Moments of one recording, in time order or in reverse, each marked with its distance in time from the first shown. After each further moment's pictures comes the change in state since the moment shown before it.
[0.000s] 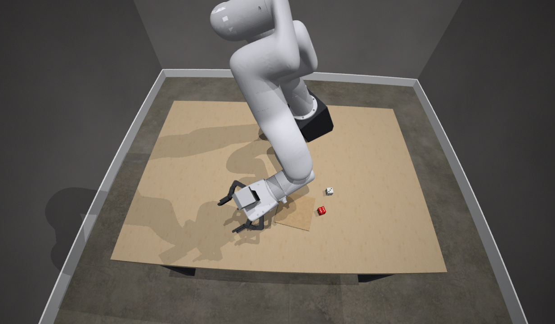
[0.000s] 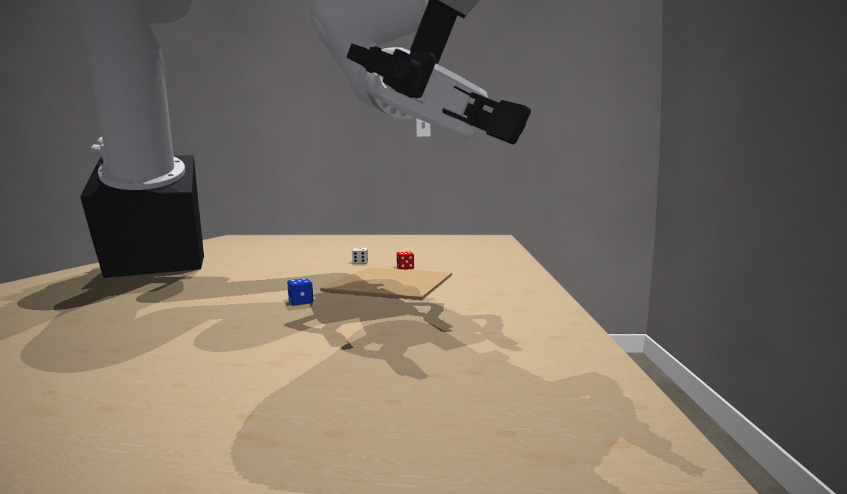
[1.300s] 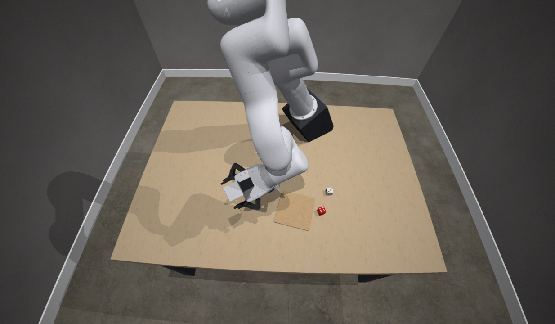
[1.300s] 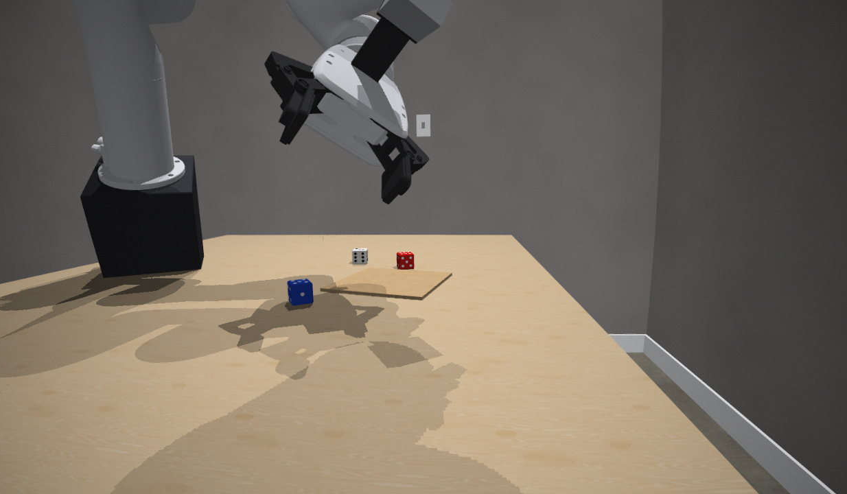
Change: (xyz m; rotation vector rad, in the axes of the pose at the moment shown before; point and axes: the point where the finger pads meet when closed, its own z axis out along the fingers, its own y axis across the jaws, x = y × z) arm -0.075 0.068 -0.020 -0.098 -0.409 -0.191
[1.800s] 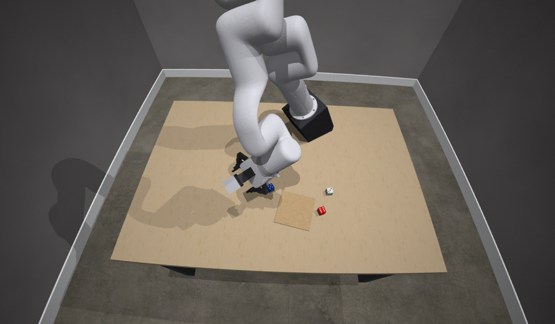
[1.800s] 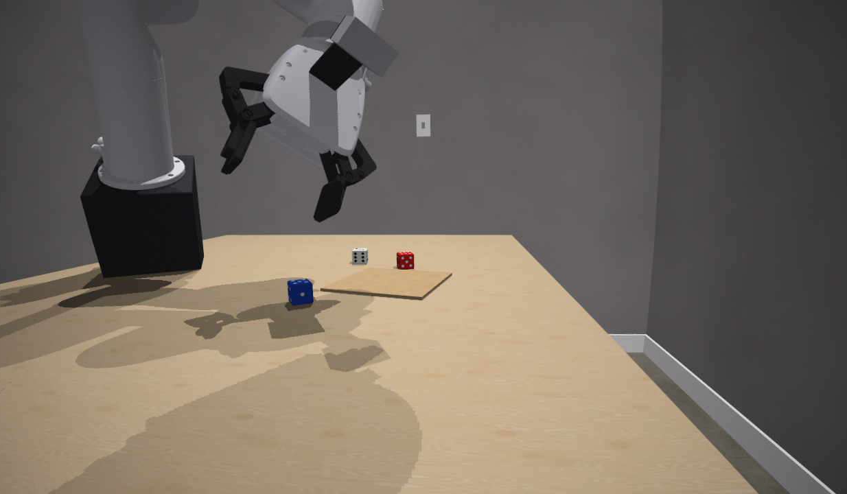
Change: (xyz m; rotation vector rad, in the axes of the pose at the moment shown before) arm -0.071 0.024 -0.021 0.072 -0.385 -0.093
